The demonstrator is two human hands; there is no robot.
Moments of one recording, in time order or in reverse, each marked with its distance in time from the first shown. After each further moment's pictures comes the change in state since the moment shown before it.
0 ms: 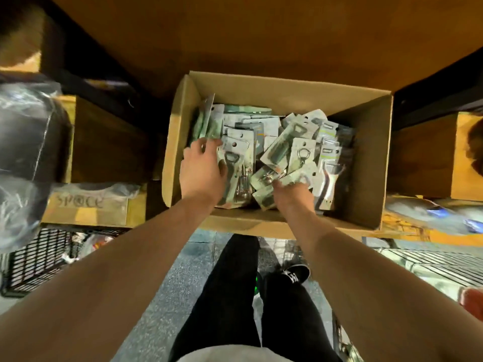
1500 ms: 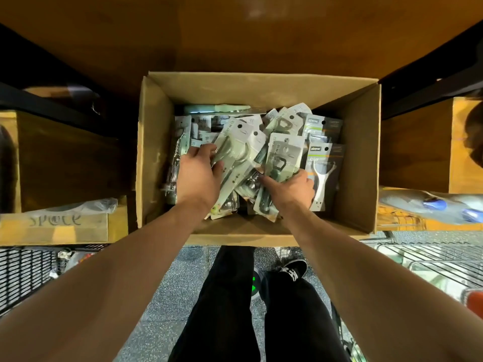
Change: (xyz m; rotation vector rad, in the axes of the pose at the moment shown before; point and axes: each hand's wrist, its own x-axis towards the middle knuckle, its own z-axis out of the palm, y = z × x) left_hand 0.034 0.019 0.043 -0.193 -0.037 0.019; right_hand 0.056 0.006 0.000 0.092 0.158 -0.014
